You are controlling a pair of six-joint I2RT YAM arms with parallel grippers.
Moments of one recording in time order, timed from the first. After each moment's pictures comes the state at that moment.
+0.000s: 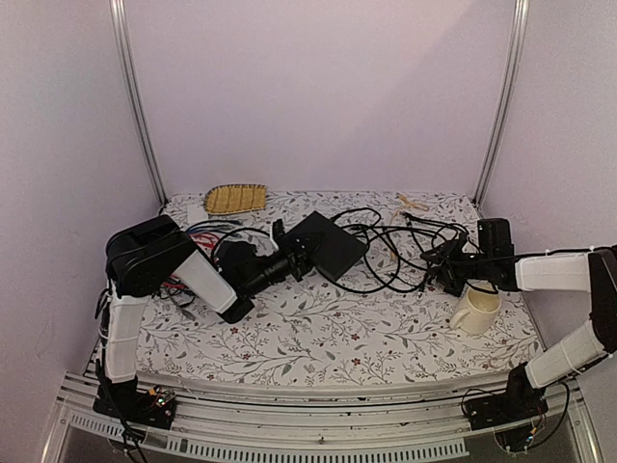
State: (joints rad) left arm -0.77 2.18 0.92 1.50 0.22 -1.56; right arm 0.19 1.41 0.60 0.19 -0.49 1.09
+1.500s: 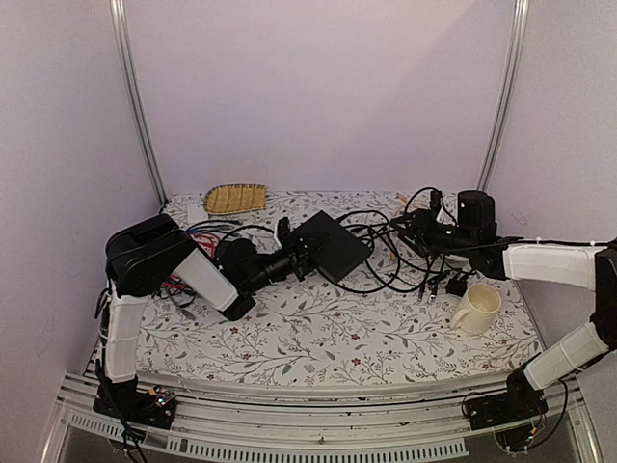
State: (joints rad) left arm -0.77 2.18 0.95 1.50 0.30 -1.58; right arm 0.41 1.40 0.76 0.29 -0.40 0.96
